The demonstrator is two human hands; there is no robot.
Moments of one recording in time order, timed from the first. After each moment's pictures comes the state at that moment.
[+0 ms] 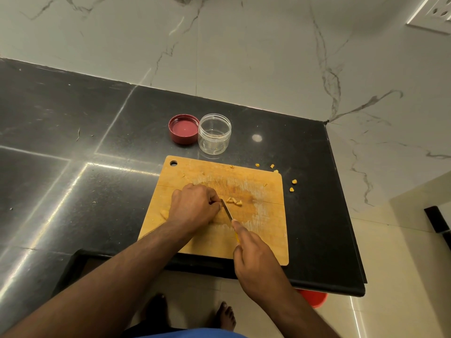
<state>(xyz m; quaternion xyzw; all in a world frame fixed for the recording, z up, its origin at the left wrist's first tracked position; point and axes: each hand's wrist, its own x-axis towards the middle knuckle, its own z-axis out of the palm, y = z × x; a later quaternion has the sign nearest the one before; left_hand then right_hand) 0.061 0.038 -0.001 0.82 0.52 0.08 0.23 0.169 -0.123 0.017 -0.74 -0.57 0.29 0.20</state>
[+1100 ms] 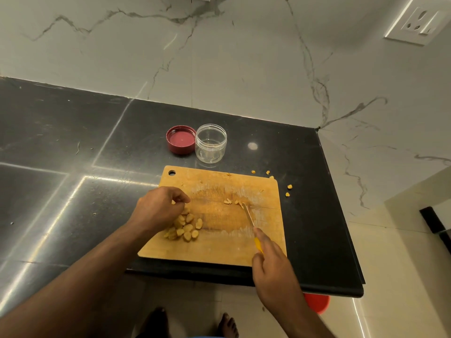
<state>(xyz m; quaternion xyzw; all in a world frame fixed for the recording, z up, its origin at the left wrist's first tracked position) 0.000 0.064 0.023 0.76 0.56 0.08 0.31 0.184 -0.148 0.012 -0.79 -0.48 0.27 0.26</state>
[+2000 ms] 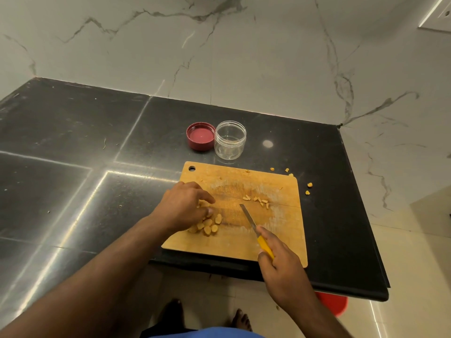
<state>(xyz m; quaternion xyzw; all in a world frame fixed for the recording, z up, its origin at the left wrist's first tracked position) -0.006 0.060 0.028 0.85 0.47 -0.01 0.23 0.173 -0.141 0.006 -0.76 -0.49 0.32 0.28</state>
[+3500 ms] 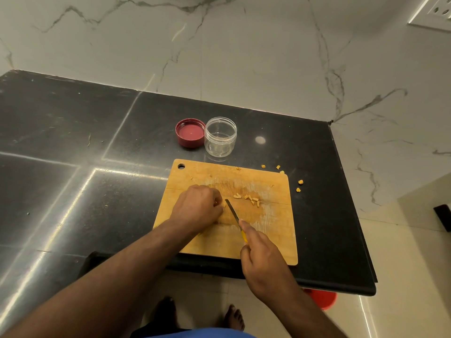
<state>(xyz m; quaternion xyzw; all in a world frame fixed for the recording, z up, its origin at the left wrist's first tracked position) 0.048 0.047 0.006 0.84 0.48 0.04 0.24 0.163 -0.124 0.018 -0.75 -0.55 0.29 0.23</state>
